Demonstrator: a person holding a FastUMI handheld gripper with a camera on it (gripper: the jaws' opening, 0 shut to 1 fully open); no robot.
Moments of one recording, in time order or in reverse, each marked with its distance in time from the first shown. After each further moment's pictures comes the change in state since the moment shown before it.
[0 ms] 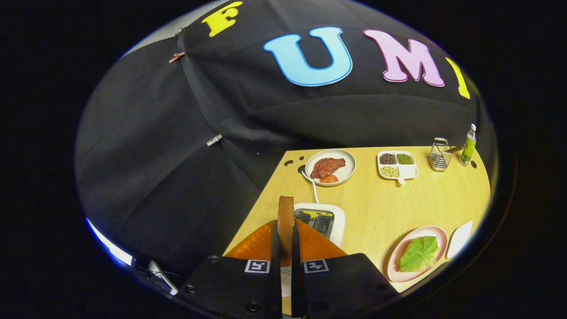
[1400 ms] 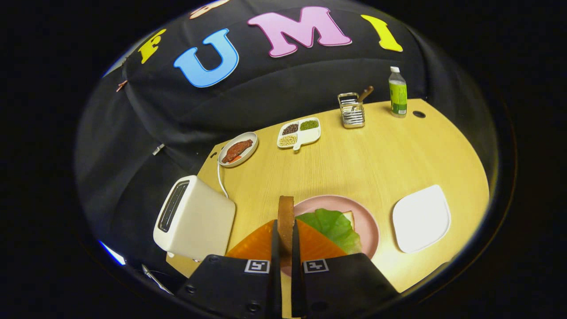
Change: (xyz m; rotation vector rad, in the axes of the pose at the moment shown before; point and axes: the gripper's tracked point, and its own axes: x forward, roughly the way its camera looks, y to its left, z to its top) arm -0.060 -0.279 -0.093 0.189 0.060 -0.208
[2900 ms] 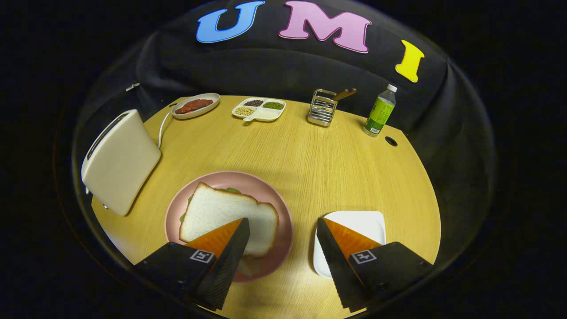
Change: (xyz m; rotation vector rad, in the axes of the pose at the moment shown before) arm -0.003 -0.117 -0.003 -0.410 0.033 -0.303
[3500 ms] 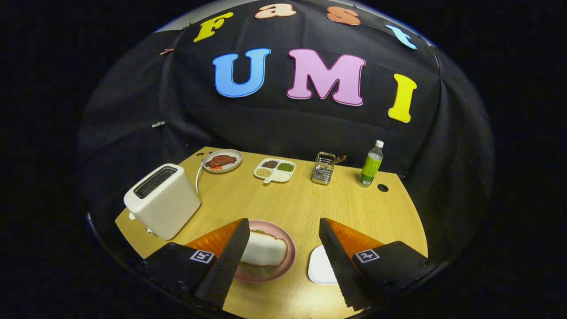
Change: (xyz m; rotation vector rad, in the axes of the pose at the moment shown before) arm -0.129 0.007 0.097 -0.001 -0.329 0.099
